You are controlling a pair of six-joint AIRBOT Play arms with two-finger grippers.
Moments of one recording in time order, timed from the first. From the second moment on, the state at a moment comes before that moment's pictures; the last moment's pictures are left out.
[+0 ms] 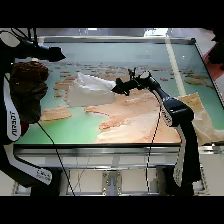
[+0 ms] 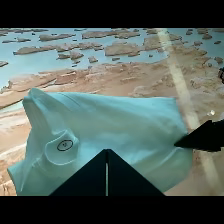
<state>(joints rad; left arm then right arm) 0.07 -1.71 1.99 0.98 -1.23 -1.23 0.22 -2.23 1.95 -0.52 1.12 1.56</state>
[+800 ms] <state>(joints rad) 0.07 -1.71 1.99 0.91 -1.32 -1.22 -0.11 -1.78 2.04 -1.04 1.41 1.66</state>
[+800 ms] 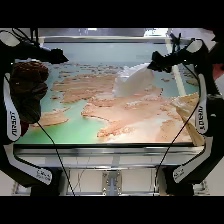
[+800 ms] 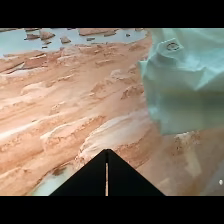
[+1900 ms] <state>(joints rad) 0.00 -1.71 1.99 0.73 -1.33 -1.22 -0.53 -1.48 1.30 -1.95 1.72 1.63</state>
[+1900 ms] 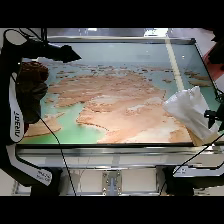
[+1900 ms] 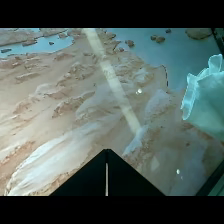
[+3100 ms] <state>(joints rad) -0.01 -1.71 1.99 0.73 -1.38 -1.23 0.32 -1.54 1.16 -0.97 0.78 1.28</state>
